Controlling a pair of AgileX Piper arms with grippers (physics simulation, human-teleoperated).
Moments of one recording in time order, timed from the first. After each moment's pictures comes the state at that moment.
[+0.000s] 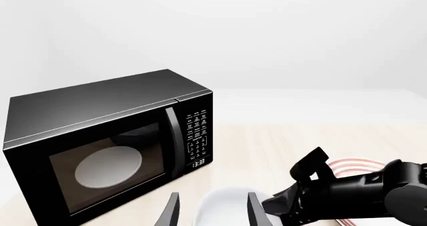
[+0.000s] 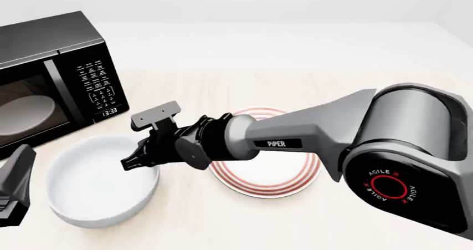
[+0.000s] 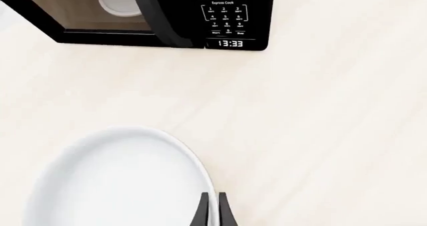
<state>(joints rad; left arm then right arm) 0.00 0.00 0.00 0.00 0.00 0.98 2.24 -1.53 0.02 0.25</state>
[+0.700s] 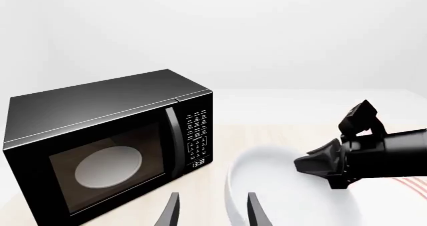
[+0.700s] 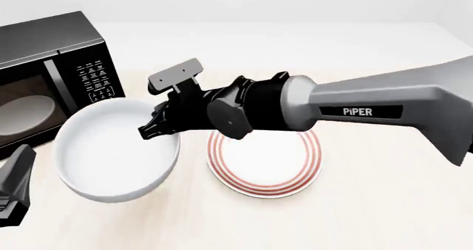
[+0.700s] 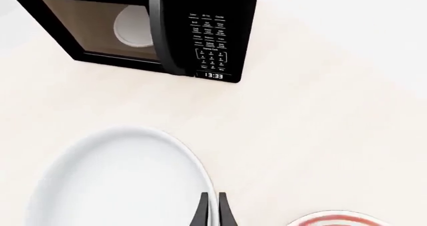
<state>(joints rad) 0.00 0.00 0.00 0.00 0.00 0.92 1.96 -1.36 0.04 0.15</state>
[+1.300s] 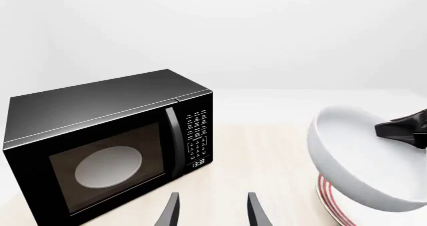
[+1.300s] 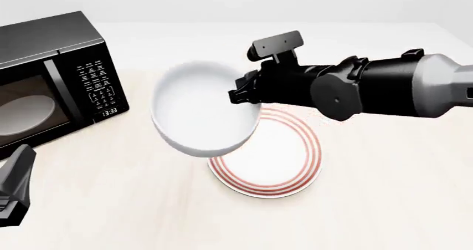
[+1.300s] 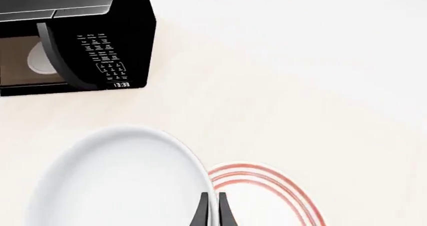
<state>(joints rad) 0.00 0.00 0.00 0.00 0.00 0.64 1.64 -1.02 -0.06 0.12</state>
